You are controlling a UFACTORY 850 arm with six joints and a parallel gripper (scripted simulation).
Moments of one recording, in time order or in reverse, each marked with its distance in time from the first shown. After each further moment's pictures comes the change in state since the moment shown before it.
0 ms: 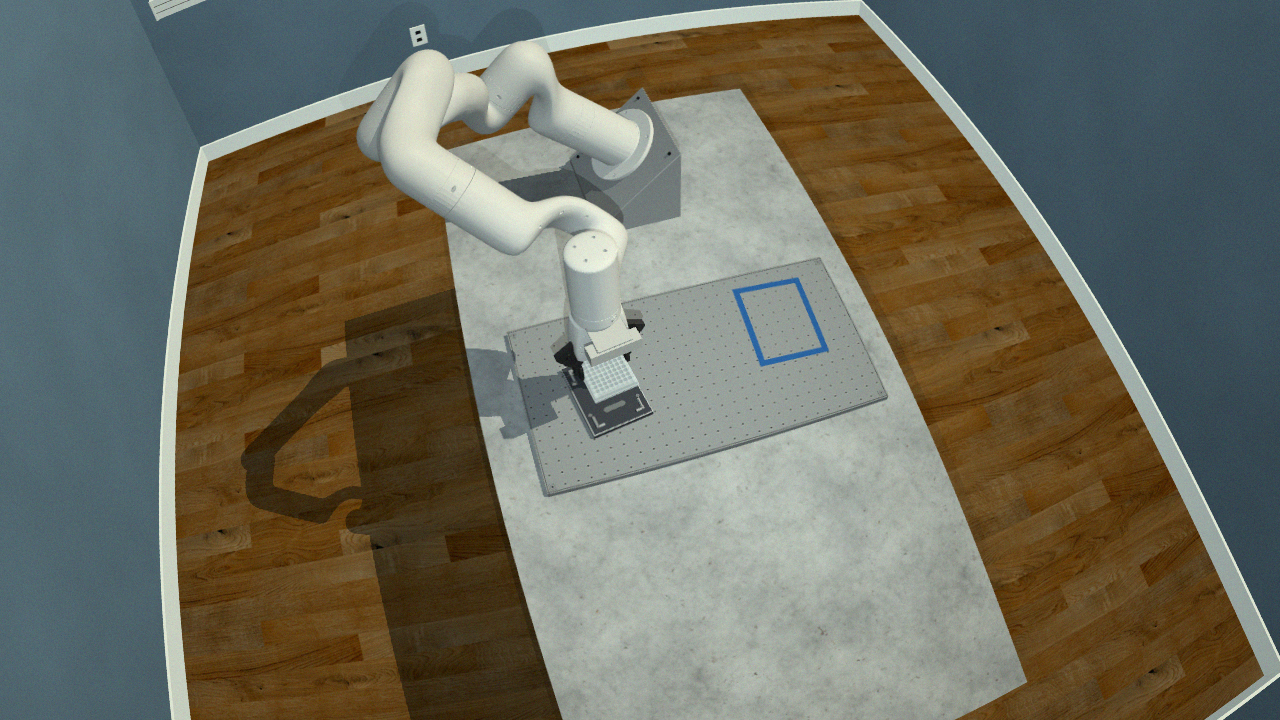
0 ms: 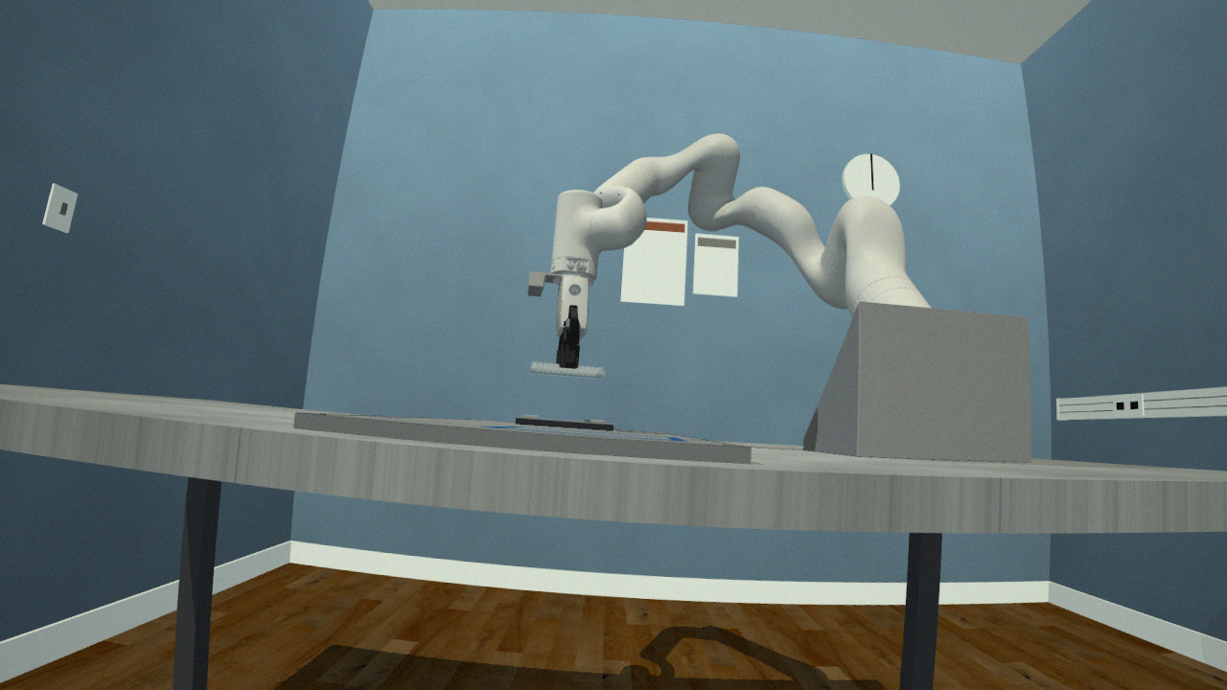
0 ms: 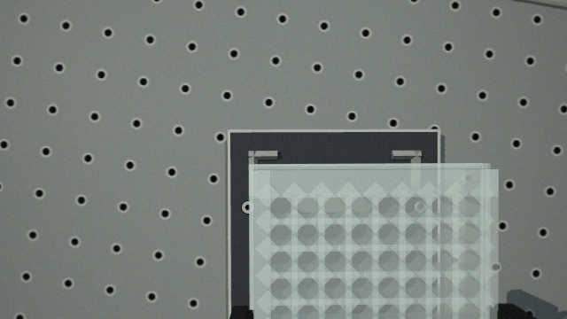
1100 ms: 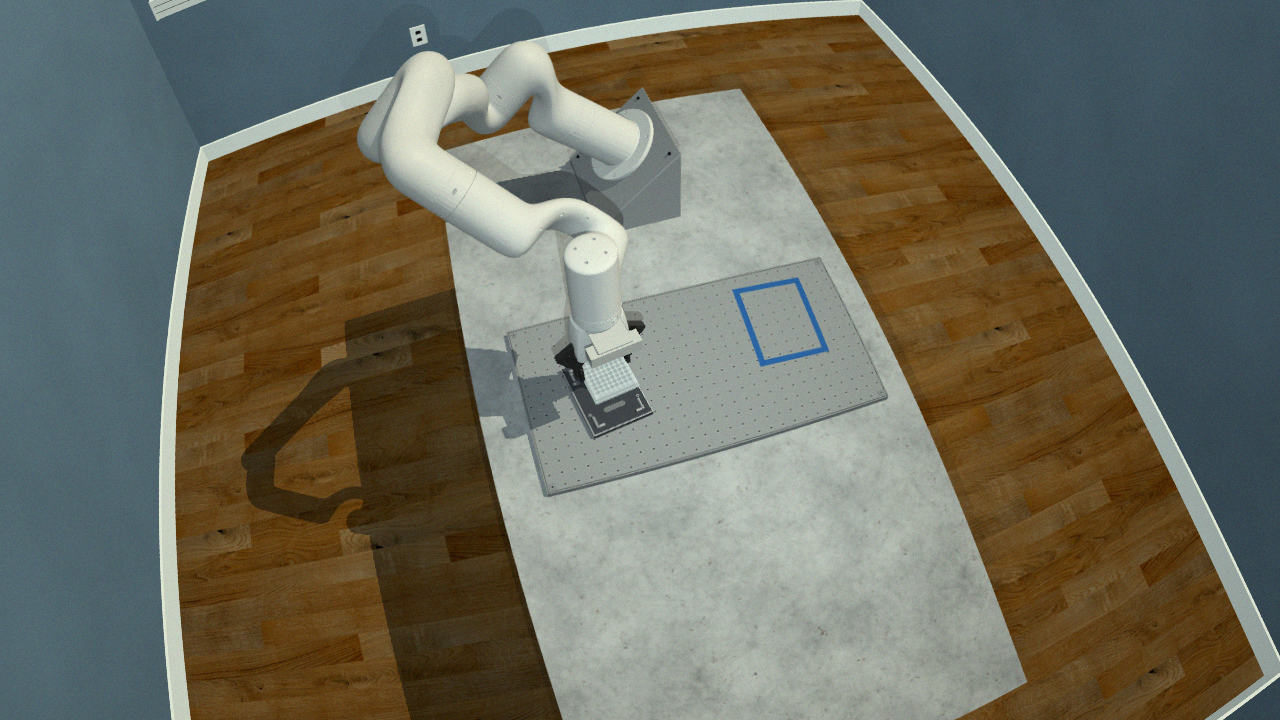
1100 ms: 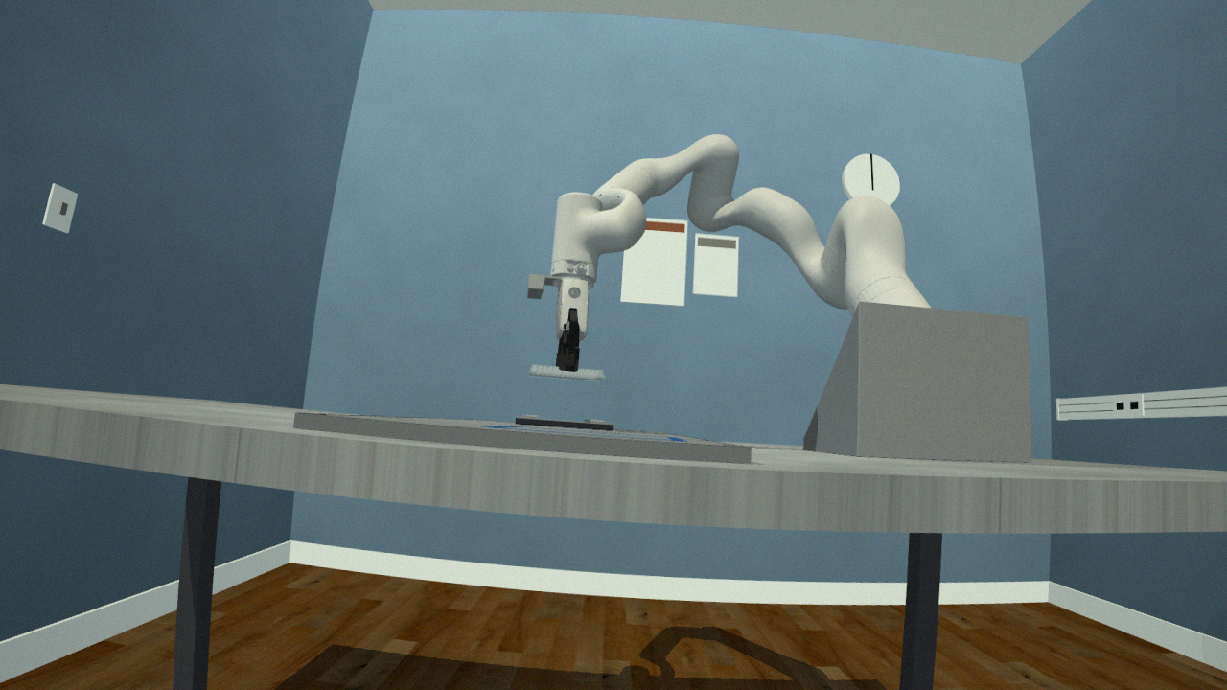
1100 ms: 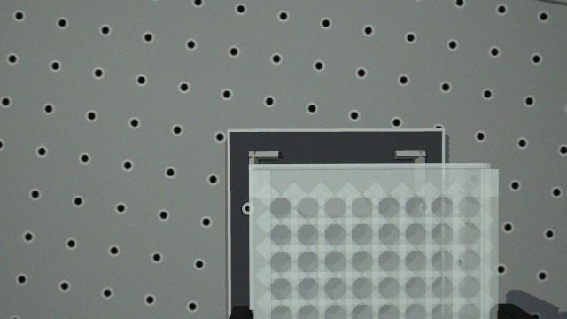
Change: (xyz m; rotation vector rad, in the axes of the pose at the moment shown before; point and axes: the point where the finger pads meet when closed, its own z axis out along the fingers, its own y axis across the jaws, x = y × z) arm 0.000 -0.001 0.005 0.000 0.000 0.000
